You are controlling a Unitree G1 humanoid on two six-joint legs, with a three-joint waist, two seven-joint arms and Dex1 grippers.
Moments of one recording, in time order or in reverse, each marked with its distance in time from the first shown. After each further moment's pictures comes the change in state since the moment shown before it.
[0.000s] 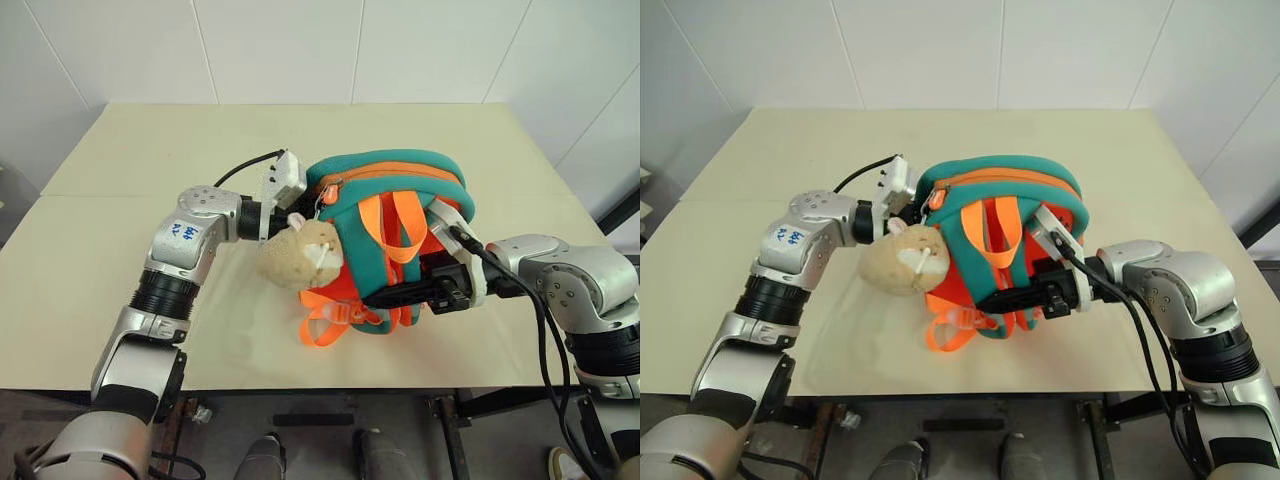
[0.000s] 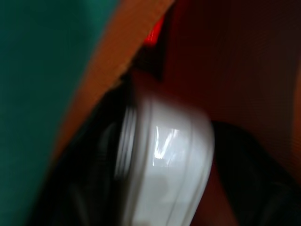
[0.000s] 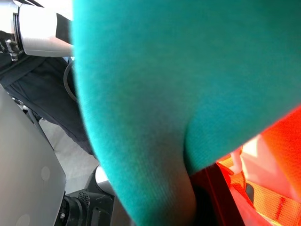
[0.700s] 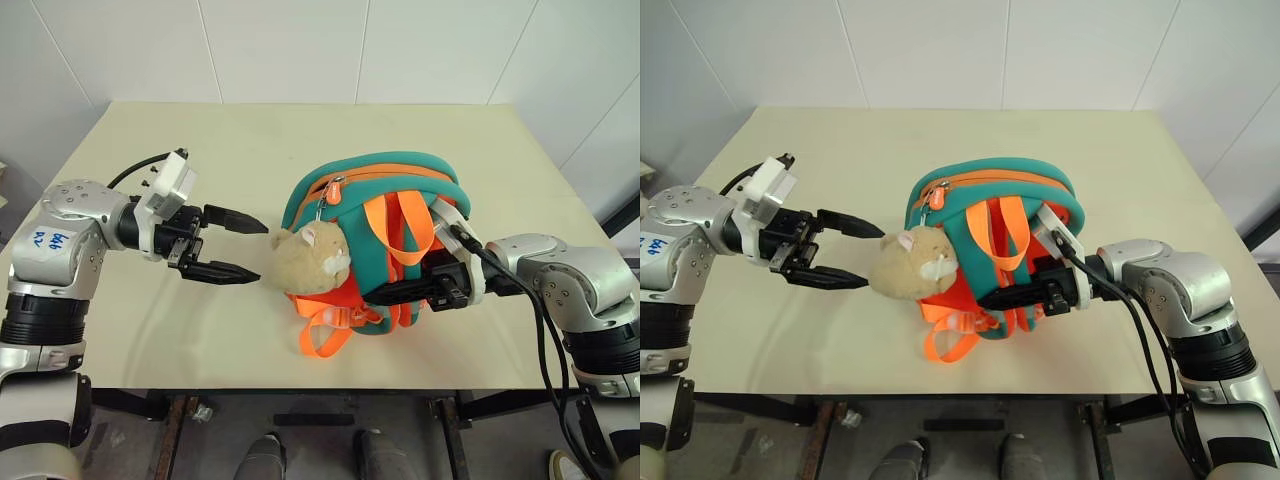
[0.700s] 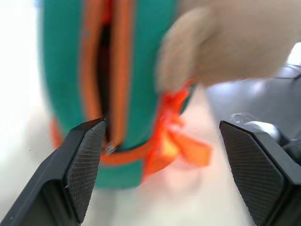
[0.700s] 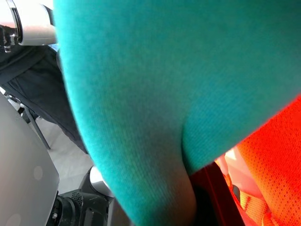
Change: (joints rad) left arm 0.184 0.352 0.163 -0.258 -0.168 0.072 -0.195; right arm -0.003 0.006 0.011 0.042 -0.037 -0.052 0.032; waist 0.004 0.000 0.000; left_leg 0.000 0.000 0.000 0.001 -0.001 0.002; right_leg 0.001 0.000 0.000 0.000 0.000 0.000
